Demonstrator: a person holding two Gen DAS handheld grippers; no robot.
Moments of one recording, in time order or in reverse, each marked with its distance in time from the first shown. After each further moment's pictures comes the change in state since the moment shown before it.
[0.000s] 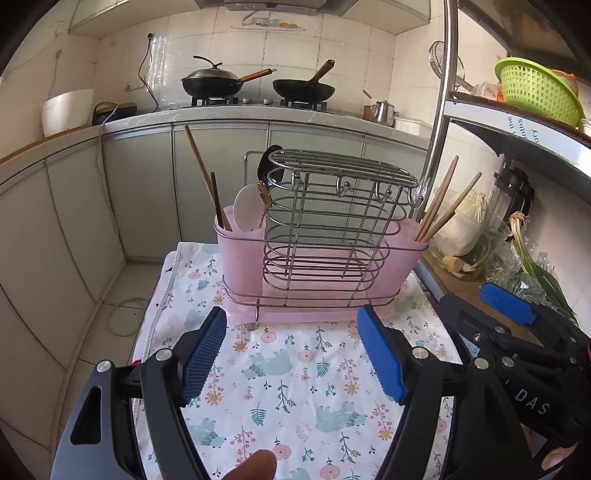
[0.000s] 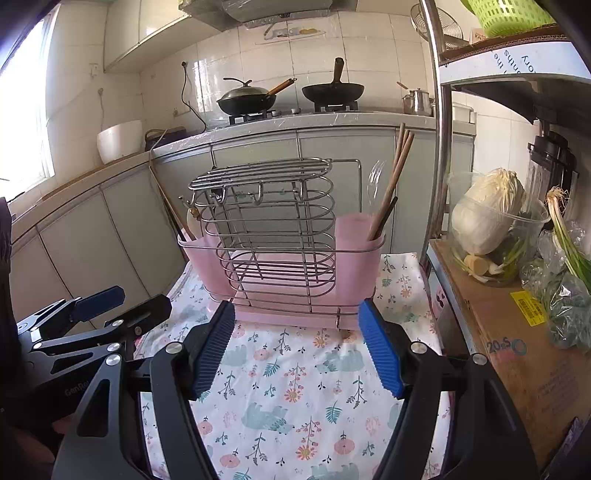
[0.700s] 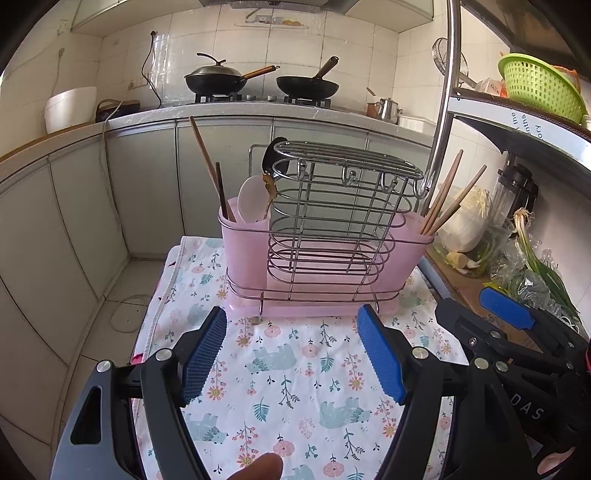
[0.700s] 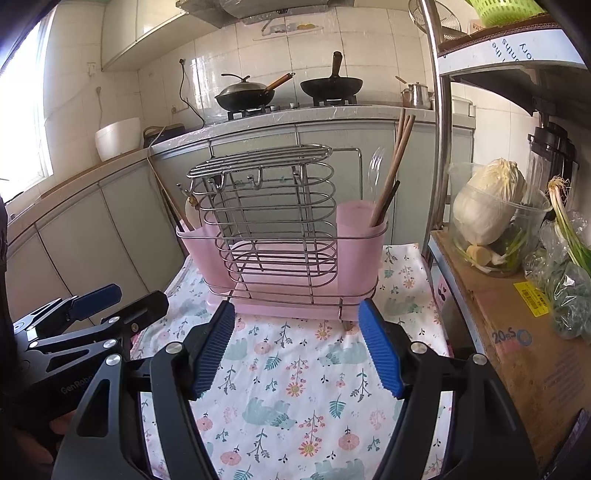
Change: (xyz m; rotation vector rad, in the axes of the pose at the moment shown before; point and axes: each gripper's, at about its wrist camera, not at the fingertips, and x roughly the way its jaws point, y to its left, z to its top) left arm 0.003 0.001 -0.007 -0.006 0.009 0.013; right arm 0.008 -0.001 -0.011 0.010 0.016 0.000
